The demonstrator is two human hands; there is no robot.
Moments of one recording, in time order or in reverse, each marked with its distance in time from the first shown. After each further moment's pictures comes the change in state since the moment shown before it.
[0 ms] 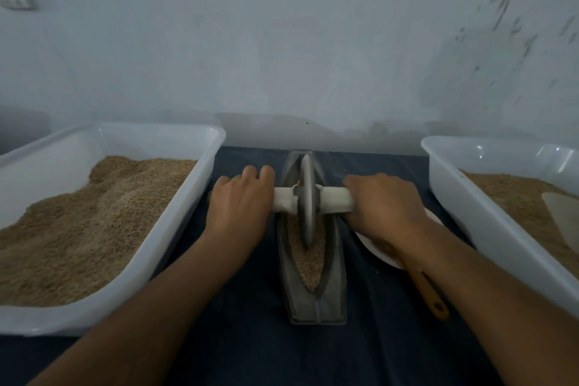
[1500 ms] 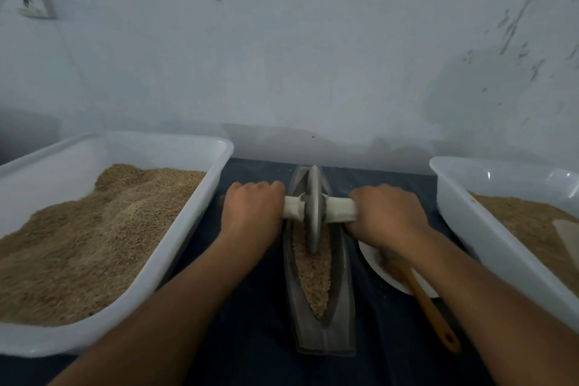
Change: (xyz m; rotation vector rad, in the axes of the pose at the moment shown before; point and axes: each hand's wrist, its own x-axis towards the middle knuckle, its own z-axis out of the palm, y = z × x) left_hand 0.027 -0.001 0.014 -0.026 -0.029 -0.022; right_hand 0.027 0.007 0.011 -0.018 -0.066 0.031
